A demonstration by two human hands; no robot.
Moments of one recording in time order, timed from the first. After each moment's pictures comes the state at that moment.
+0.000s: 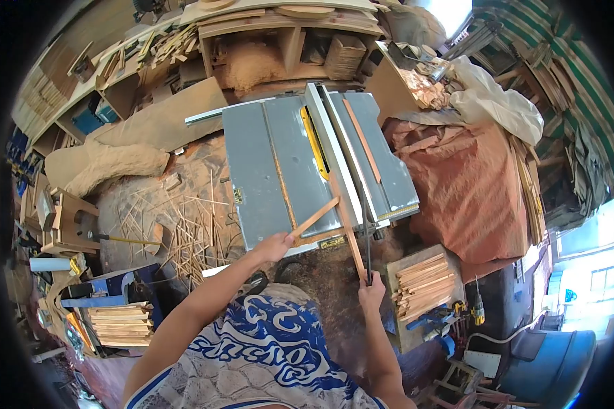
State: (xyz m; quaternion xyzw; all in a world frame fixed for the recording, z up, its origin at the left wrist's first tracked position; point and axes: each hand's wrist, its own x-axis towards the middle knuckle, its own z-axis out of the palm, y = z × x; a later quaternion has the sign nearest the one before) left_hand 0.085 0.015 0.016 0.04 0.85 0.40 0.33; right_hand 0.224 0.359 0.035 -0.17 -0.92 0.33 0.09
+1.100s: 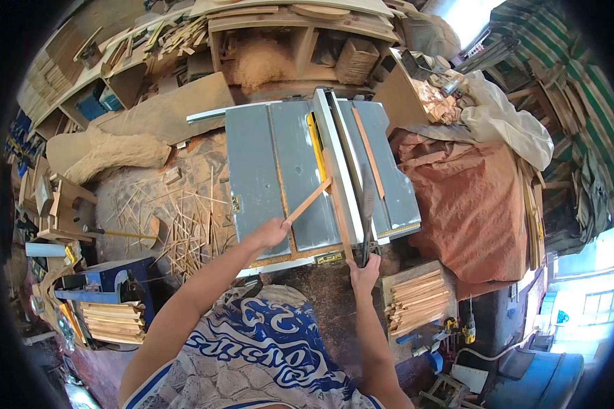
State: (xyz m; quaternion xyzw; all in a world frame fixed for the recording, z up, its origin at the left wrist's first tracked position) left_hand 0.004 0.012 0.020 -0.04 0.82 0.47 0.31; right_hand 0.103 0.345 0.017 -0.05 -0.94 0.31 0.14
